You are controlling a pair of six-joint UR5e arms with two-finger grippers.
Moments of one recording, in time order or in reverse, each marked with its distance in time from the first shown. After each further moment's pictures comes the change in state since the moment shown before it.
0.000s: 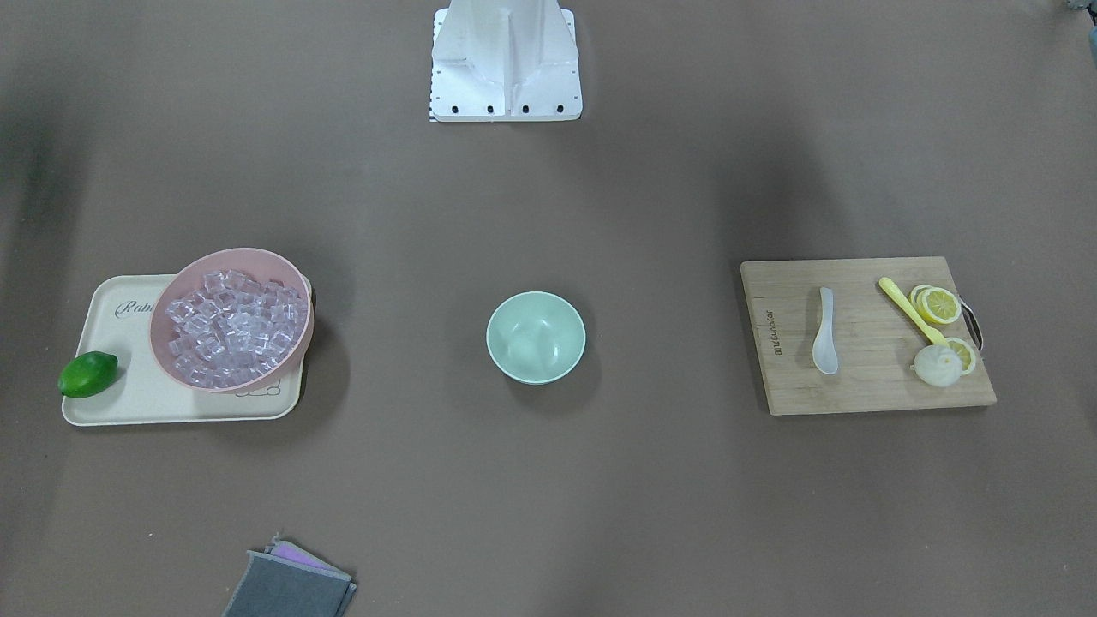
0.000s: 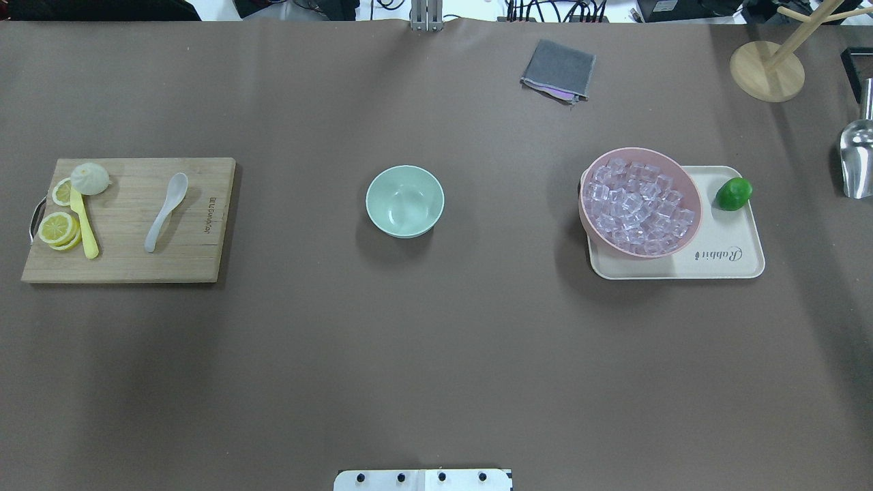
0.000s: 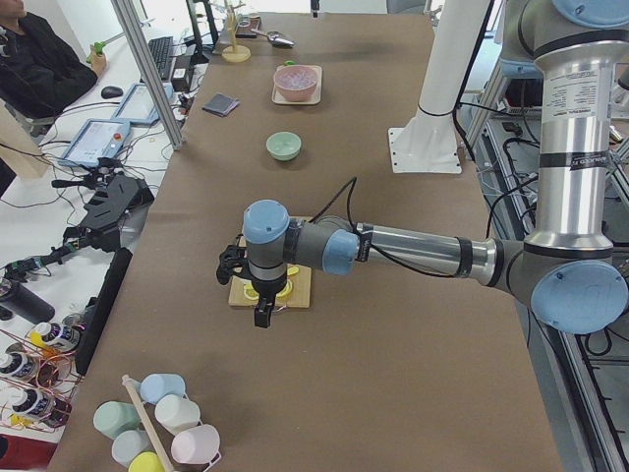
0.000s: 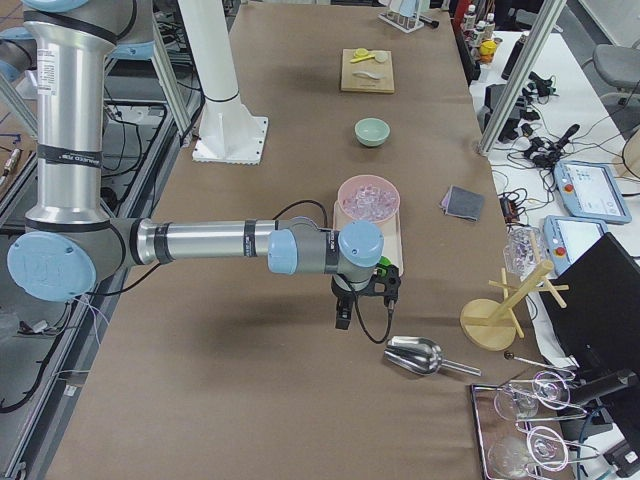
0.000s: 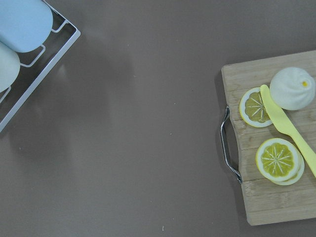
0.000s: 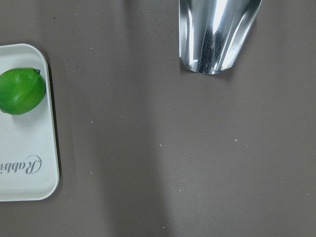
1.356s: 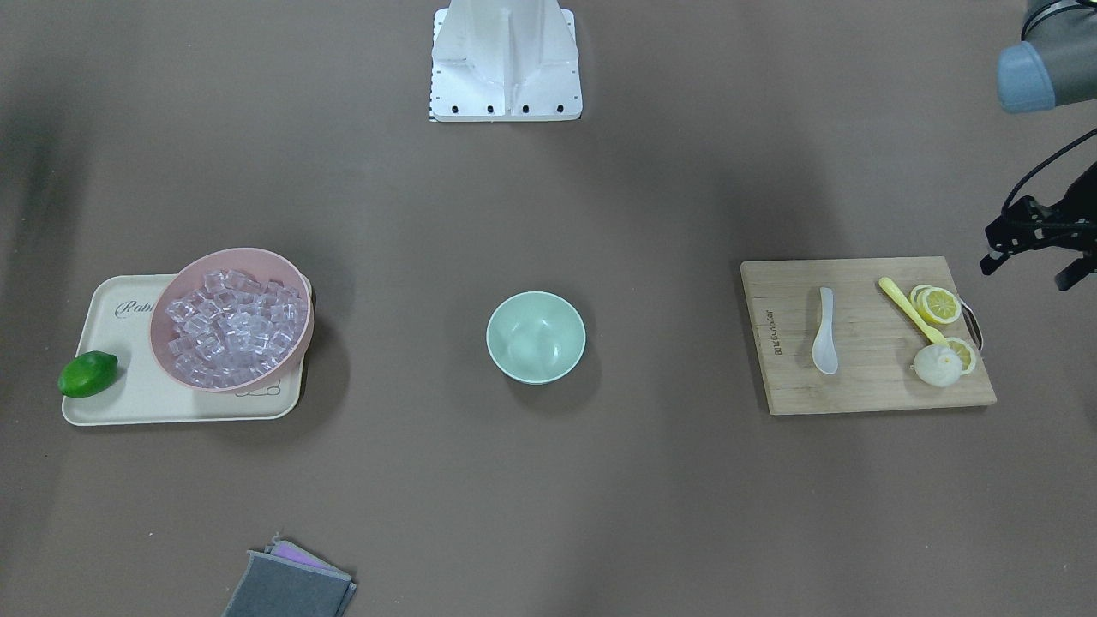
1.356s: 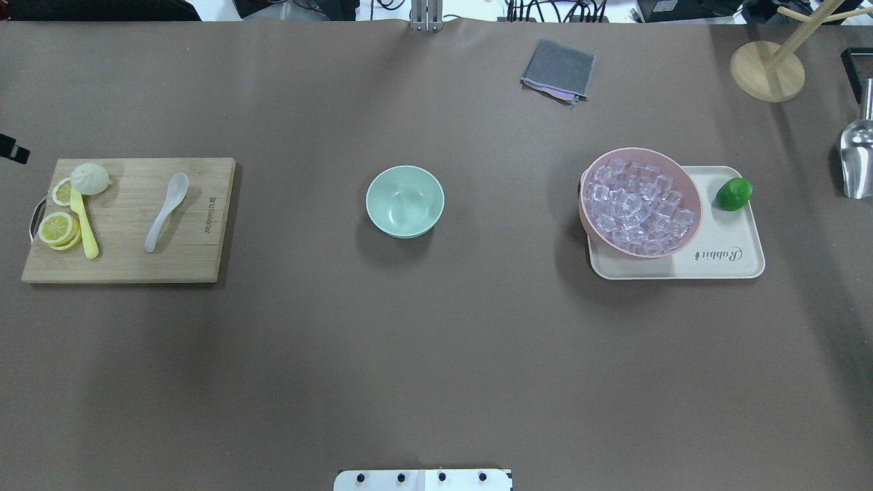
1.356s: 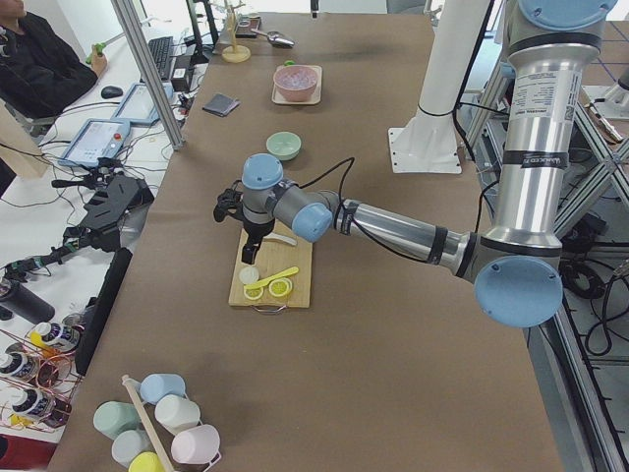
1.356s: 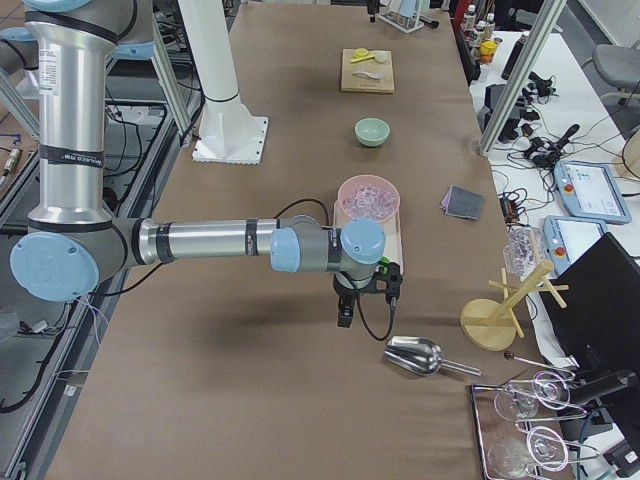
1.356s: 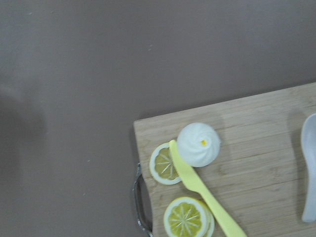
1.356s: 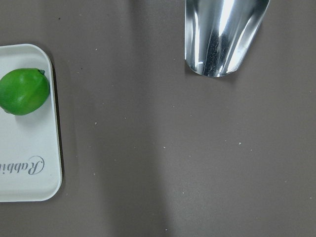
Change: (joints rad) left arm 0.245 -0.115 -0.026 -0.303 0.008 -0.353; right arm -0.009 0.007 0.000 0.000 -0.004 0.000
